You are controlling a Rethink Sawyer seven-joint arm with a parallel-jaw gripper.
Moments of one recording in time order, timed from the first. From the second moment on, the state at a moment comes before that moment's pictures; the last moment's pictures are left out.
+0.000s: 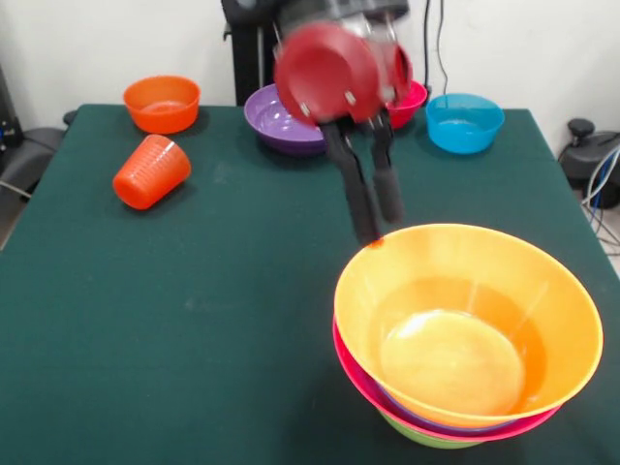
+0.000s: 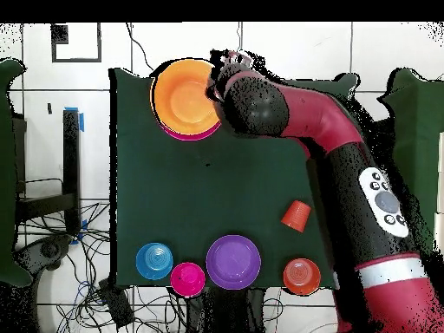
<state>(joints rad) -0.64 -0.68 0.64 1.44 -0.19 0.46 0.39</state>
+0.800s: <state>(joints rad) -0.46 -0.86 0.28 1.33 -0.27 0.75 0.67</state>
